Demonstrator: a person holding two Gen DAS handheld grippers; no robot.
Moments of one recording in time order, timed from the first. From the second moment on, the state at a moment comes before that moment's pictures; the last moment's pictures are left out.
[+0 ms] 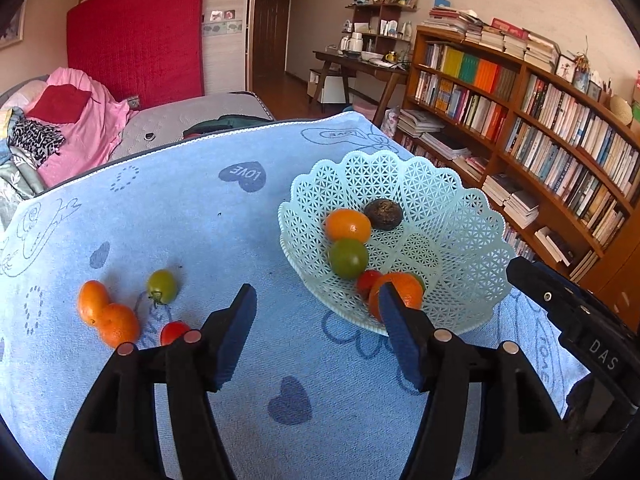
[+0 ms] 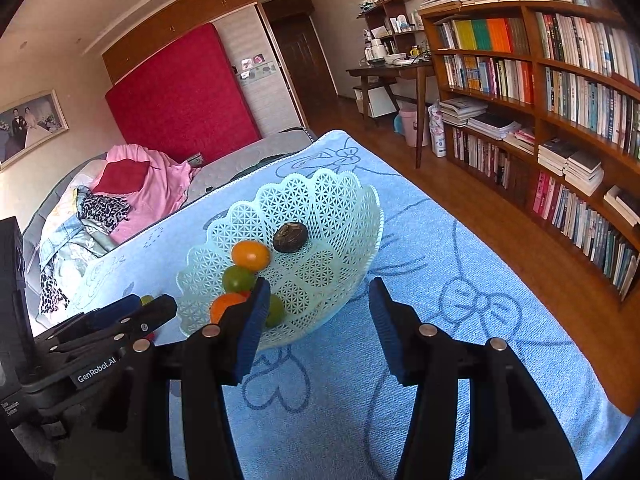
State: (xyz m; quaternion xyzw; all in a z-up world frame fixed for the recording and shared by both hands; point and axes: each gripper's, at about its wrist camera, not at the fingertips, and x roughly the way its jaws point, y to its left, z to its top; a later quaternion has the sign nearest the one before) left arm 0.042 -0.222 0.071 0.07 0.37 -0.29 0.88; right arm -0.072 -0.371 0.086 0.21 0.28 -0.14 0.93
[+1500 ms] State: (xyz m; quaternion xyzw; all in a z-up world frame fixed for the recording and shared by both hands) left arm 0.077 -0.074 0.052 0.00 0.41 -0.14 0.90; right arm -0.043 -0.248 0.065 0.15 0.35 -0.02 0.92
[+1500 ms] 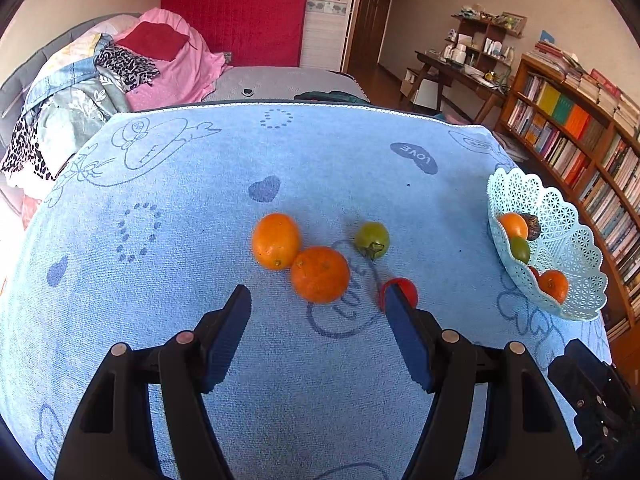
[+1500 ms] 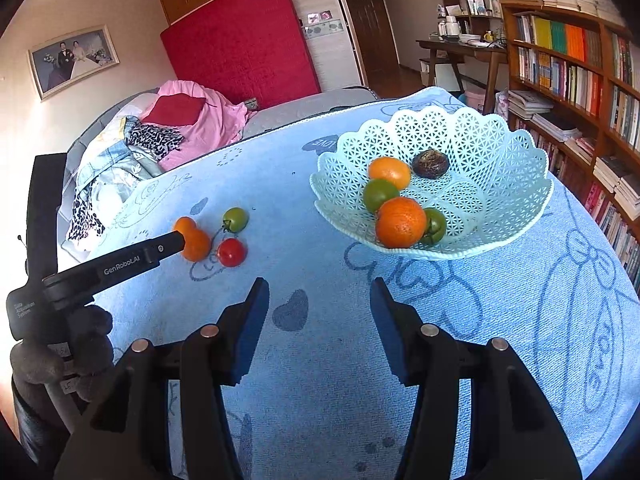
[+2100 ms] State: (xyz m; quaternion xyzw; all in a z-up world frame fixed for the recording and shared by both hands) left arm 0.111 -0.082 0.034 0.00 0.43 -0.12 0.89; right arm -0.015 -0.218 0.045 0.12 0.40 0.03 0.91
